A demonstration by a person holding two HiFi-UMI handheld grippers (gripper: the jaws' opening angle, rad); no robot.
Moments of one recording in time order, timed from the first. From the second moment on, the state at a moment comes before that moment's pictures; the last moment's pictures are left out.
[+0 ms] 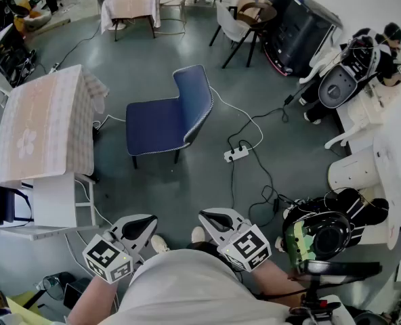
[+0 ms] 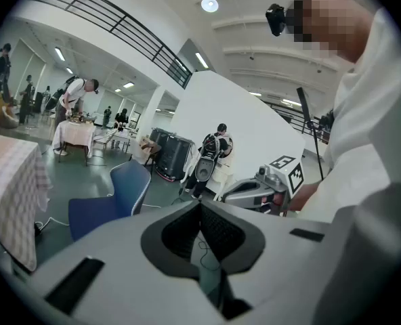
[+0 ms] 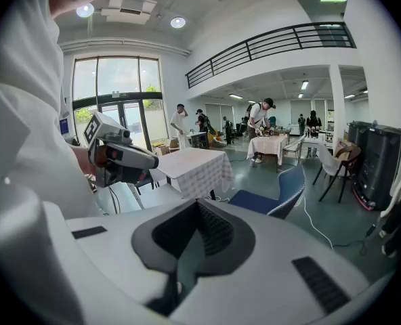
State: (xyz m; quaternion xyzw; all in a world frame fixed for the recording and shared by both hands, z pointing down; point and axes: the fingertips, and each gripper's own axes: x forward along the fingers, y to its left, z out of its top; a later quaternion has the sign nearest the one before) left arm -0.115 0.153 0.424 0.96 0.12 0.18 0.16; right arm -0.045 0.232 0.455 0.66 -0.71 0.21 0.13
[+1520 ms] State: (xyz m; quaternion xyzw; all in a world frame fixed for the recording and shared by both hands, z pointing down) left arm 0.061 -0.036 0.420 0.97 0.02 0.18 0.15; right arm 0.368 0.023 0.582 0.72 -0.56 0.39 0.07
